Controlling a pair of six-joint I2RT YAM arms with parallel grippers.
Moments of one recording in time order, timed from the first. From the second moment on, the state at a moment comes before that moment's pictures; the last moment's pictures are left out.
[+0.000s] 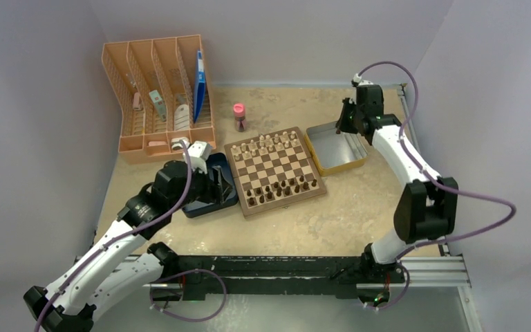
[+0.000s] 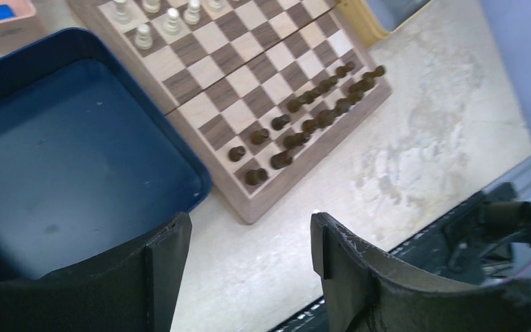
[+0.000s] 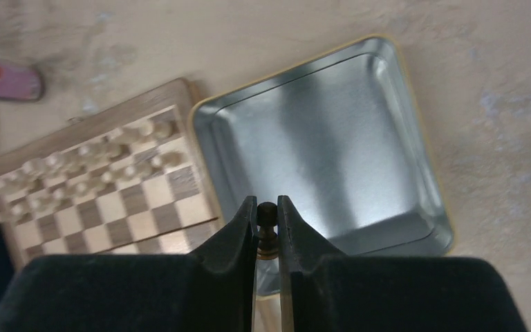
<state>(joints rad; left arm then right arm) -0.63 0.71 0.74 -0.54 0.00 -0.42 0.13 1.64 1.35 -0.47 -0.03 0.25</state>
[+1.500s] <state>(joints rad) -0.64 1.21 0.80 0.53 0.58 -0.87 0.42 1.02 0.81 0.25 -0.47 0.89</state>
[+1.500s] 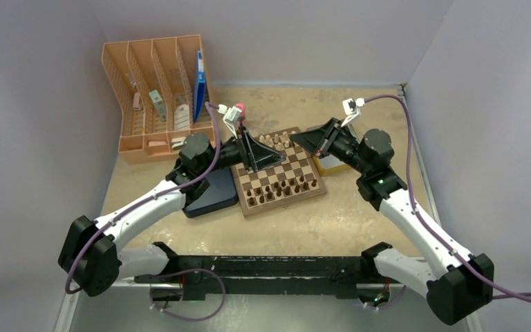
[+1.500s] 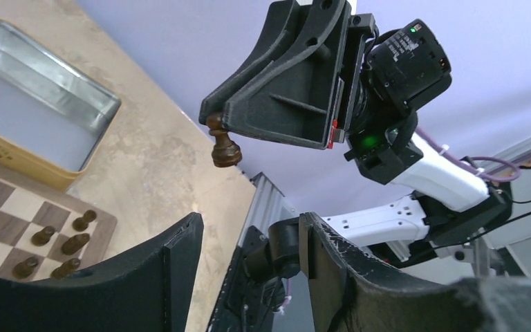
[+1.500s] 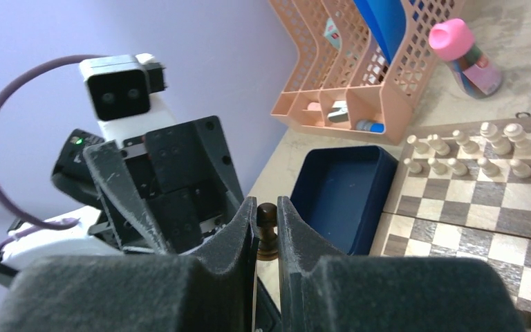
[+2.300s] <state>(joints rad) -0.64 1.34 0.81 0.76 0.63 -1.07 0.42 1.01 0.81 0.33 -0.55 0.95</state>
